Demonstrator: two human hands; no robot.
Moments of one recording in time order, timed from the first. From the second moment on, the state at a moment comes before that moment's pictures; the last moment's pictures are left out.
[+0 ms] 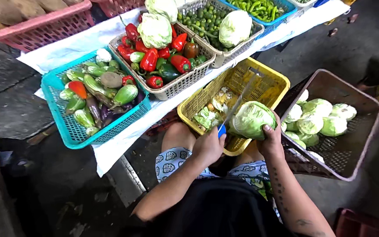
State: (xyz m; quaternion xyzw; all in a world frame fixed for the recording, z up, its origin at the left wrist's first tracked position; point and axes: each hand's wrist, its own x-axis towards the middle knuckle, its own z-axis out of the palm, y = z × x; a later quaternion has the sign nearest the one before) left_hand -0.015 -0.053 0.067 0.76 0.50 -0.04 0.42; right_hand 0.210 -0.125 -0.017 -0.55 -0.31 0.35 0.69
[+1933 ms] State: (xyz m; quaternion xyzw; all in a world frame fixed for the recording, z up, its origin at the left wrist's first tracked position) left_hand 0.042 -0.037 0.058 0.75 0.41 0.27 0.43; right_hand 0.228 -0.200 0.003 -0.24 0.01 0.52 0.82
